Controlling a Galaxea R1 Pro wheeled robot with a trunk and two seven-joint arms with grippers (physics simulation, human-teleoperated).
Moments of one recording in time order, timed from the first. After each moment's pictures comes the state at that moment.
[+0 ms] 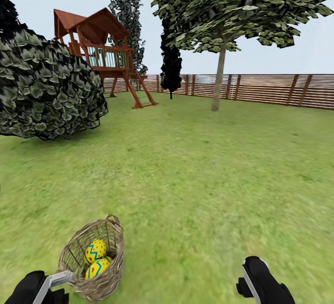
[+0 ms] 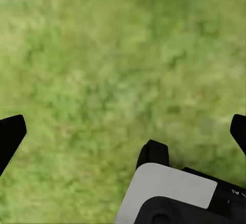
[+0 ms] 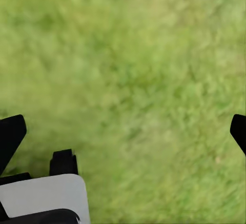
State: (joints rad) left arm -0.31 0.22 0.25 -0.78 0.07 0.92 0.03; right arm -0.41 -0.04 -0.13 -0.71 0.19 0.89 -0.12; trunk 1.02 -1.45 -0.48
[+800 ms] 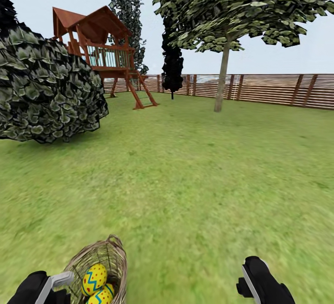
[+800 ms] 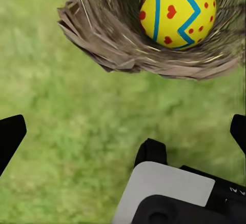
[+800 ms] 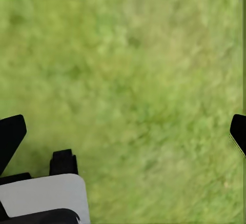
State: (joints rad) left arm -0.31 0.21 0.25 -0.78 0.07 0.92 0.03; right arm -0.41 -0.04 -0.13 -0.71 0.19 0.89 -0.12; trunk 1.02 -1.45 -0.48
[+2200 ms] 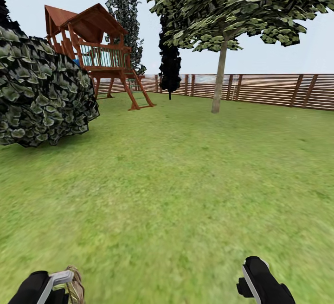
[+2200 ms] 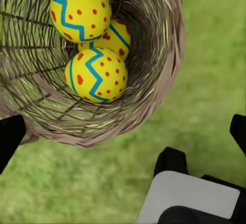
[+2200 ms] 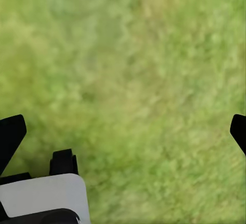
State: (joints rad) left arm -0.31 0.21 0.22 -0.78 0.01 0.88 0.03; right arm -0.41 -0.04 -0.13 -0.71 0.19 0.89 -0.12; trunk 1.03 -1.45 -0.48
